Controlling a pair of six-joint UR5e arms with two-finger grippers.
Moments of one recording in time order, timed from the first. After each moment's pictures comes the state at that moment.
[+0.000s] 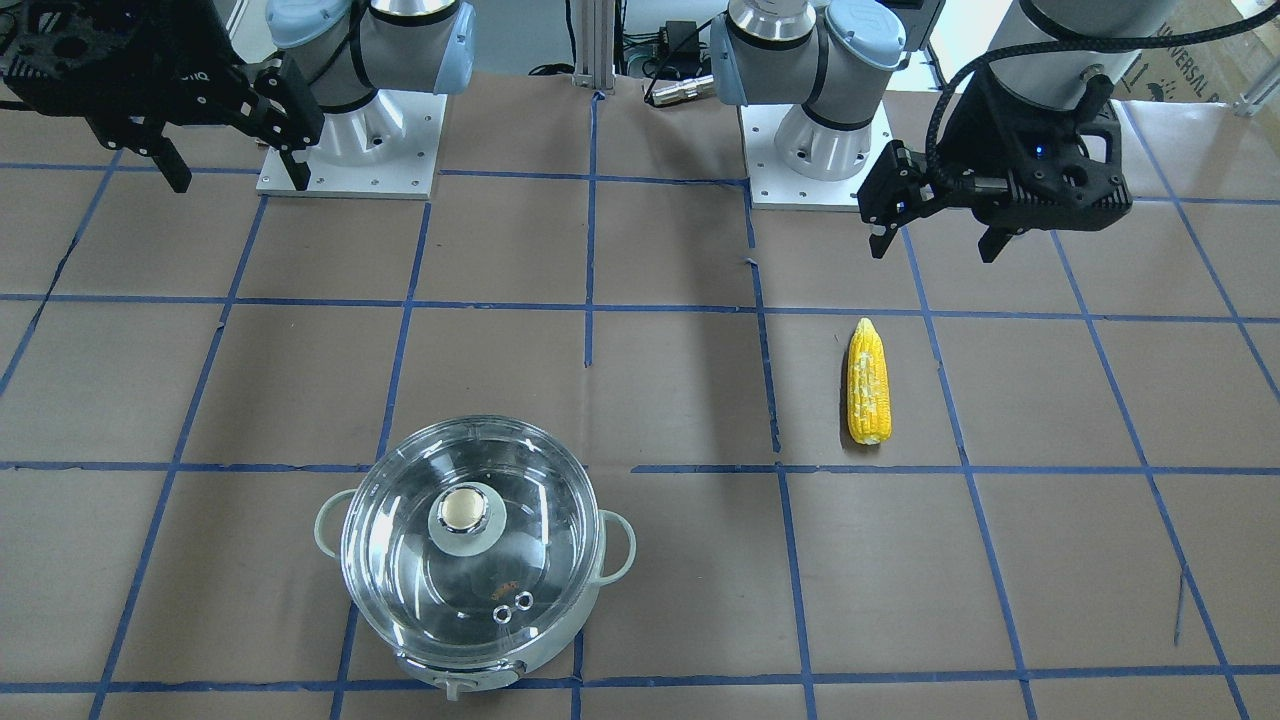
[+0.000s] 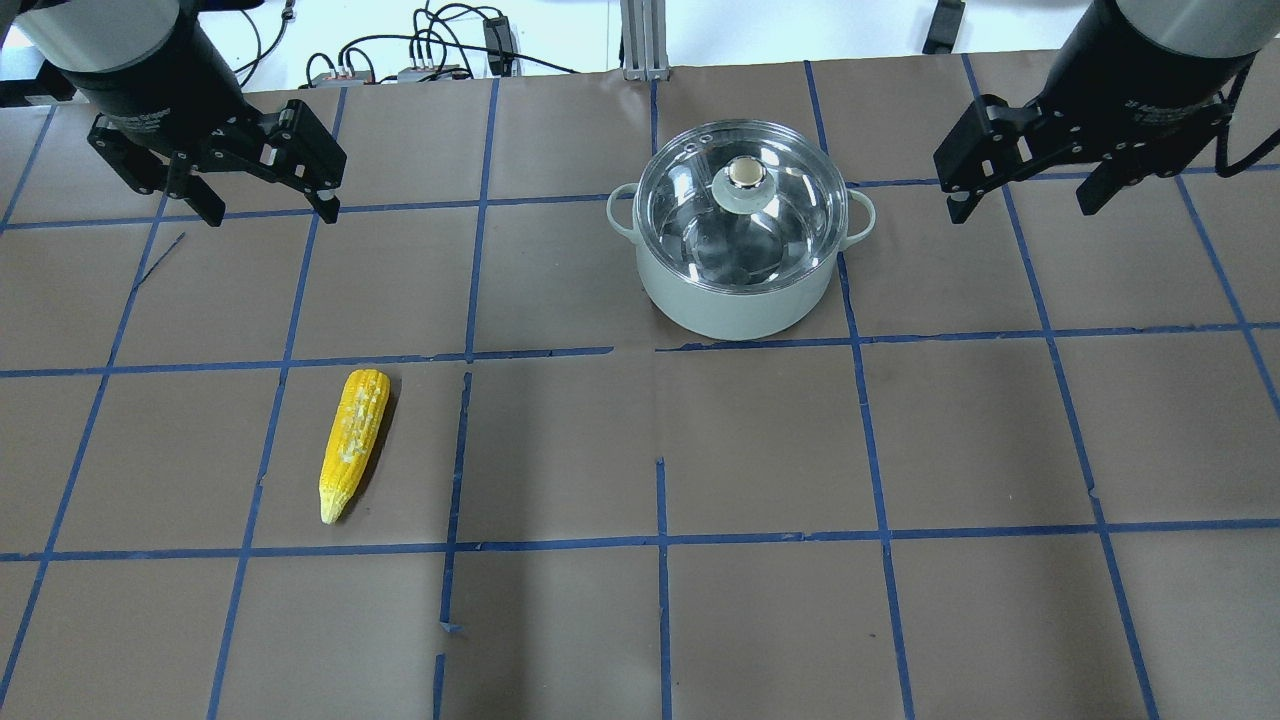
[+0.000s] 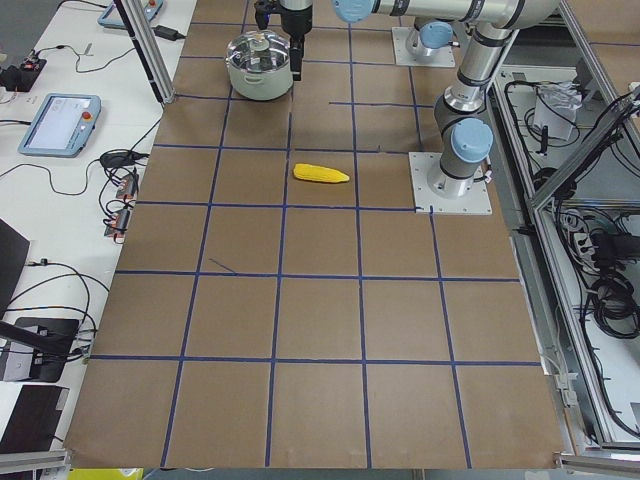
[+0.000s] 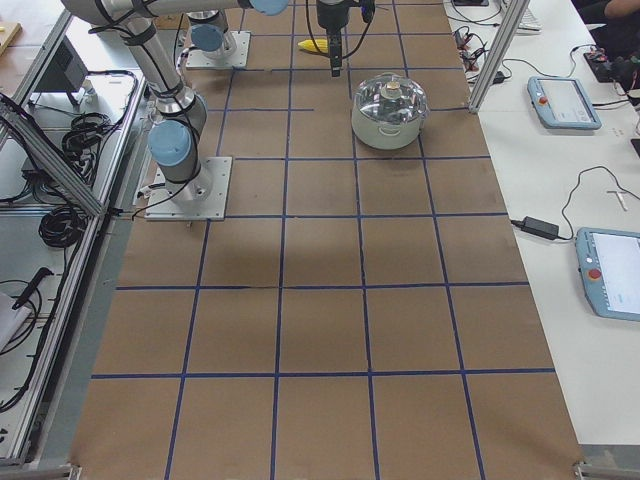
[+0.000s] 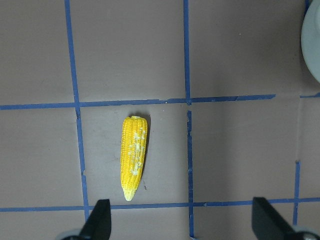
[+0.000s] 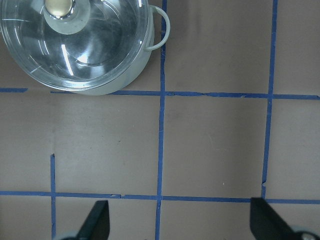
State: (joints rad) left arm -1.49 -1.58 -1.47 -1.66 1.58 0.10; right arm 1.50 -1.69 1.56 -1.51 -1.55 -0.10
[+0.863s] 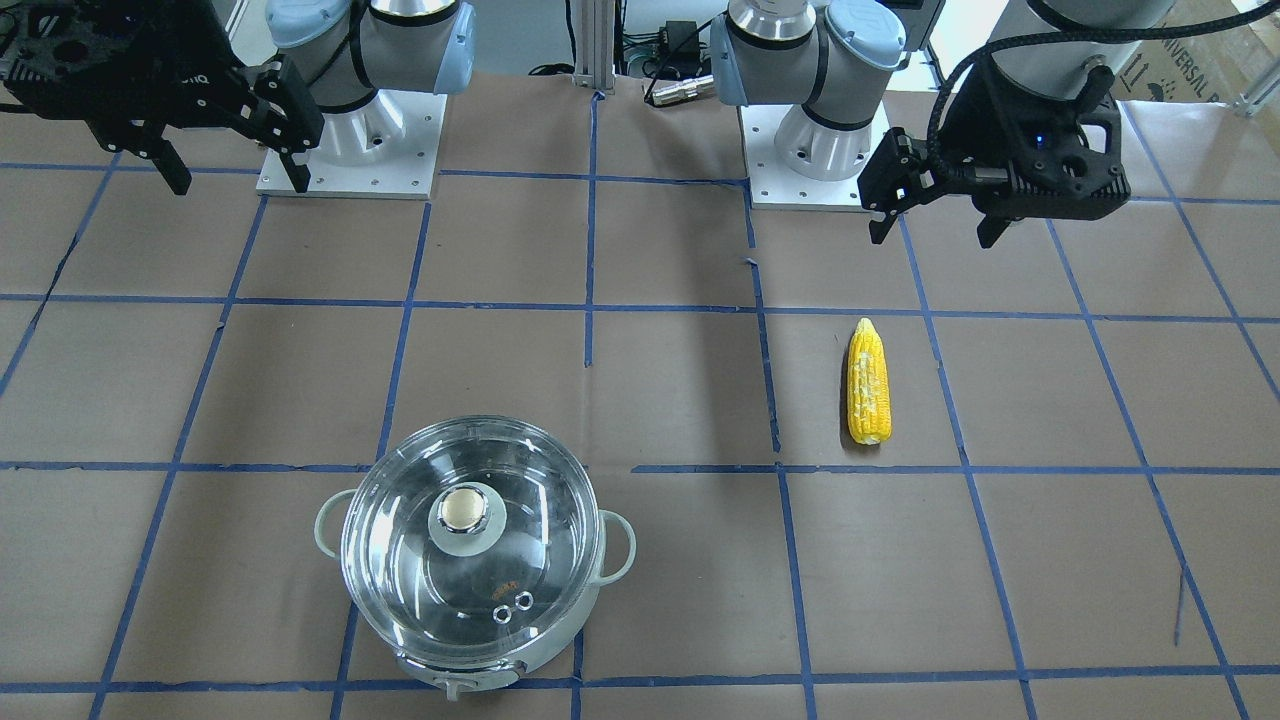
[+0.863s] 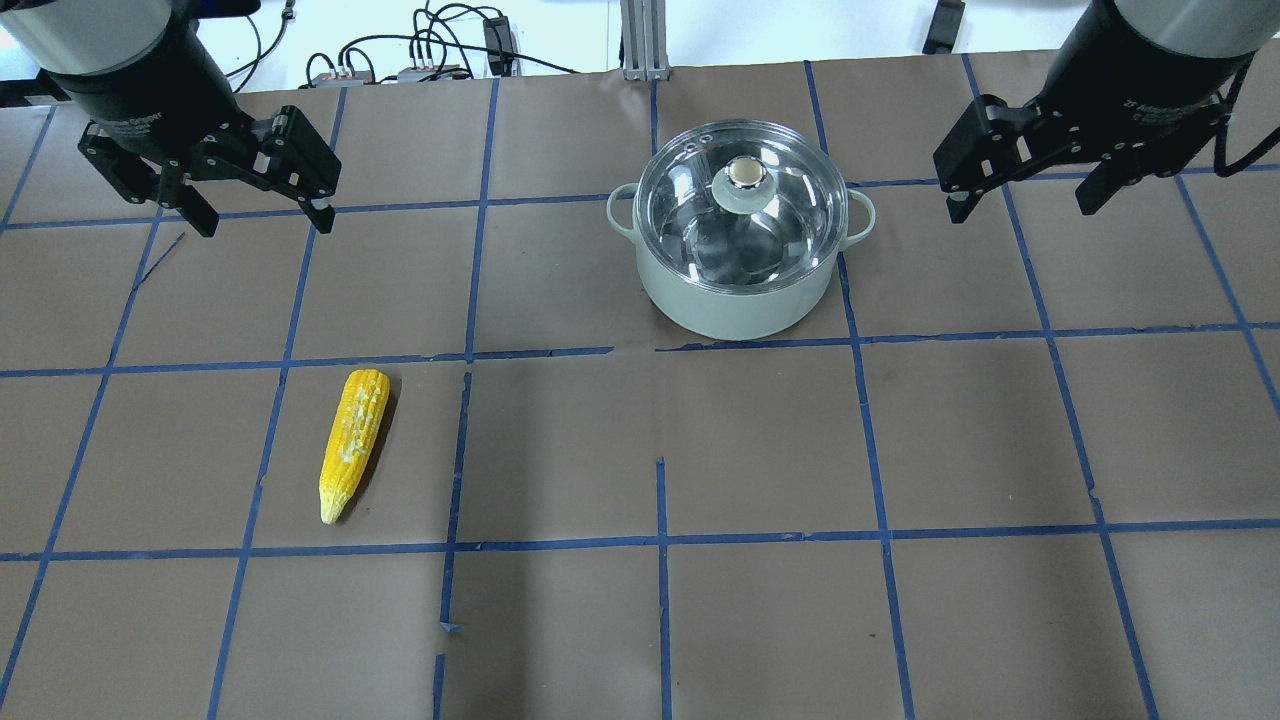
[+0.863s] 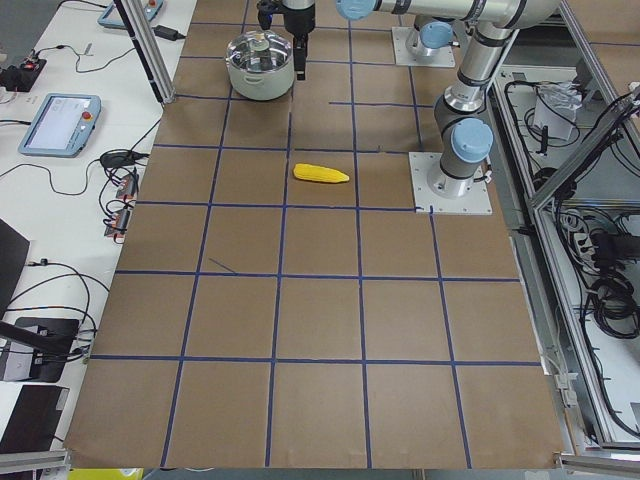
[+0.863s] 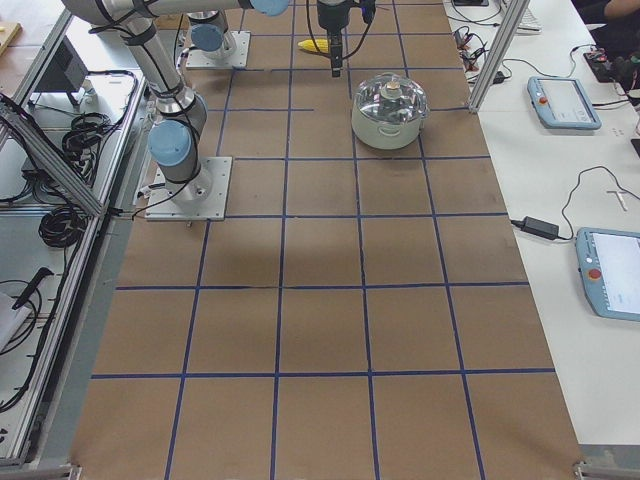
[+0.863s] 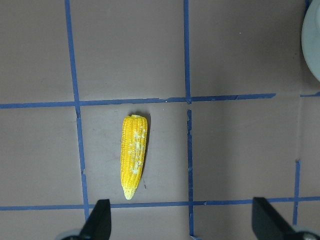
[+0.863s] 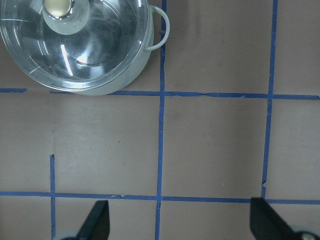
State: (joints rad) left arm -1.49 -1.58 -1.46 -1.71 1.58 0.10; right arm 1.50 -1.68 1.56 -1.52 -1.55 -0.10
